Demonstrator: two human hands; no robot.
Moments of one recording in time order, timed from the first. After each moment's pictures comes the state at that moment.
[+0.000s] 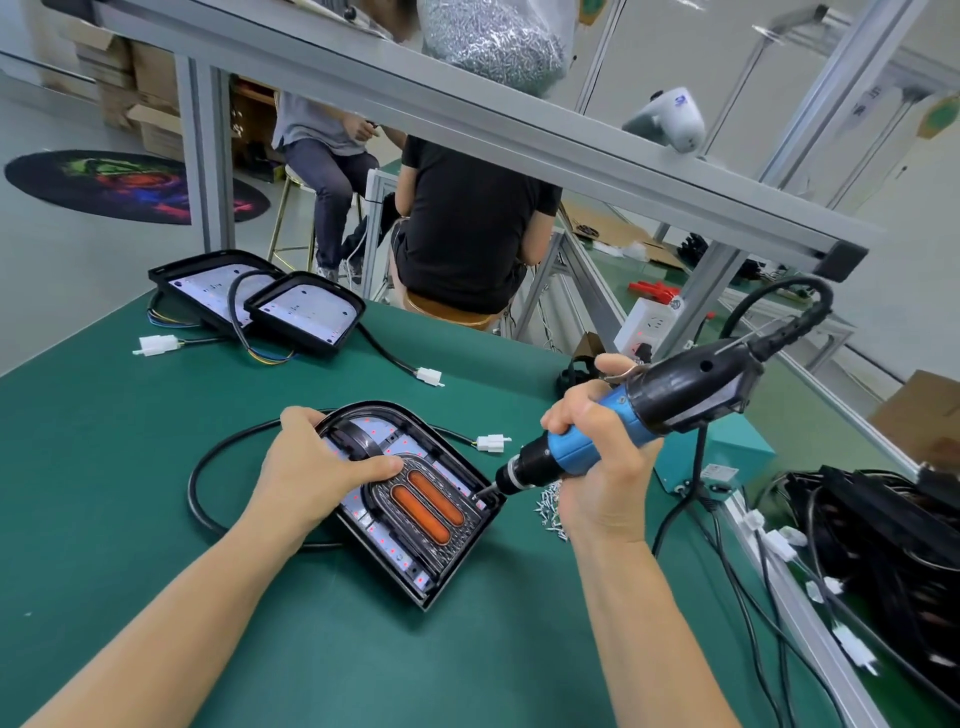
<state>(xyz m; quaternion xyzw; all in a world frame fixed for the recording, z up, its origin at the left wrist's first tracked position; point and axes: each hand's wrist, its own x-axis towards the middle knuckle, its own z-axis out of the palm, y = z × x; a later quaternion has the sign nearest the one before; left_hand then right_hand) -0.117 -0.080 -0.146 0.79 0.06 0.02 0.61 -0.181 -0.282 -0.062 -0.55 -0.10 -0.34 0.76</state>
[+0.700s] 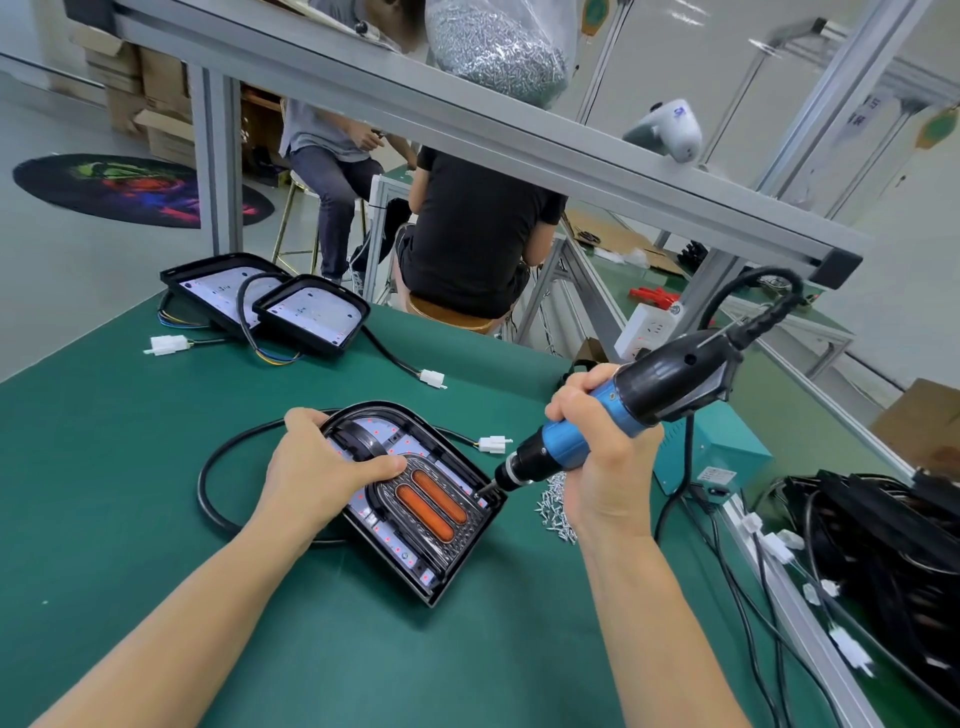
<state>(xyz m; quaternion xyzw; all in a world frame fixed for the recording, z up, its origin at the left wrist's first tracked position) -0.125 -0.081 -0.143 0.80 0.07 0.04 0.60 -0.185 -0.280 -0.050 -0.59 -0.06 -0.32 0.74</state>
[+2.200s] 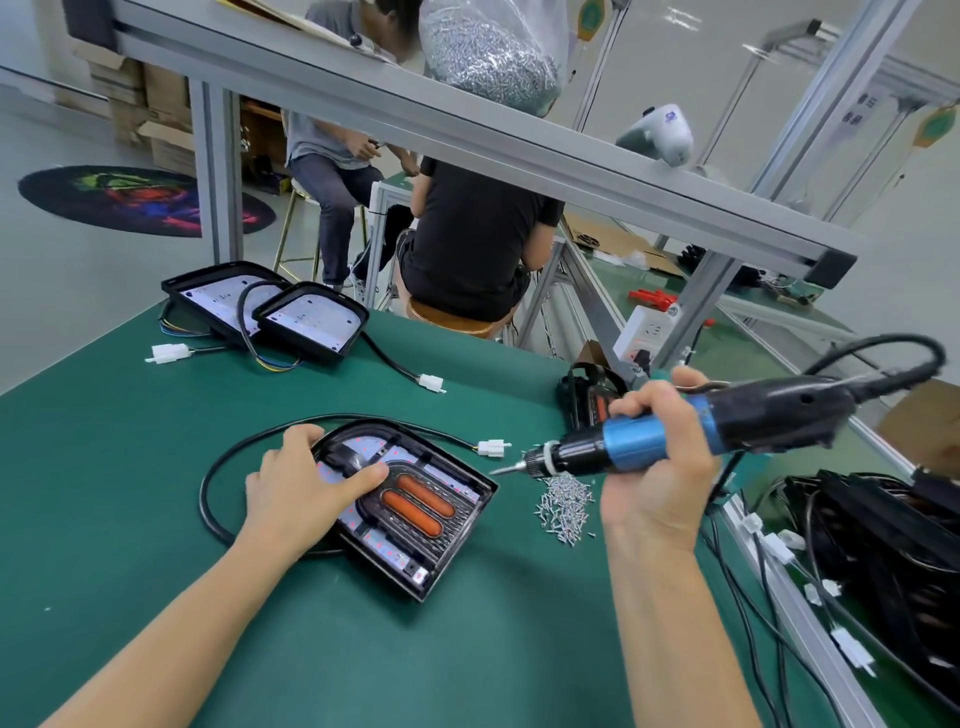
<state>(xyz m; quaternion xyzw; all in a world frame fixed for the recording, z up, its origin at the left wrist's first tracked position) -0.130 -0.073 -0.156 0.87 0.07 0.03 0.48 -0.194 -0.300 -0.040 -0.42 -0.03 -0.41 0.81</state>
